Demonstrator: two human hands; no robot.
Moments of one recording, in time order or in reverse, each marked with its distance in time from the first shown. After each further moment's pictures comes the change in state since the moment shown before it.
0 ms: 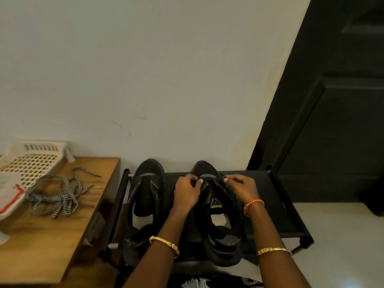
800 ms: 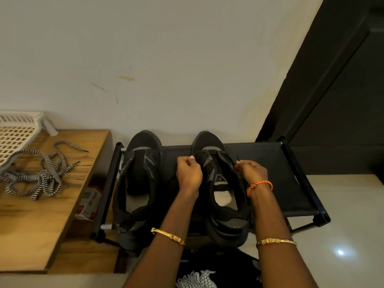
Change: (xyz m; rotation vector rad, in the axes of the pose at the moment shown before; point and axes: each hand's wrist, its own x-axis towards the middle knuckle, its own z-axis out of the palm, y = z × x) left_hand 0.007 -0.014 0.037 -0.593 0.150 -0.419; right_hand 0.006 0.026 0.012 0.251 0.173 0.387
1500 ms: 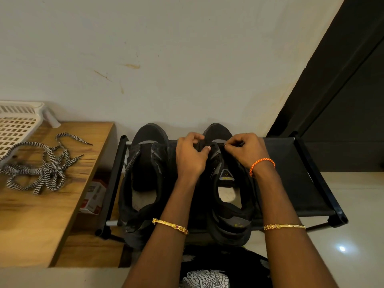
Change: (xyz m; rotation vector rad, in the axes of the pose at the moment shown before) left_hand 0.023 0.016 -0.019 0.361 -0.028 0.465; right_hand -0.003 -0.032 0.032 -0.699 -0.189 -0.719
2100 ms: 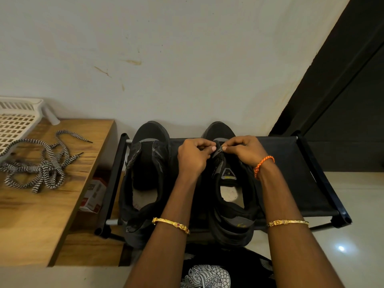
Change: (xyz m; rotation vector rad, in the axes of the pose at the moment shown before) left_hand -0.002 -0.001 -0.002 -0.114 -0.125 -0.009; right_hand 0.003 -0.004 0.004 0.269 -0.194 0.194
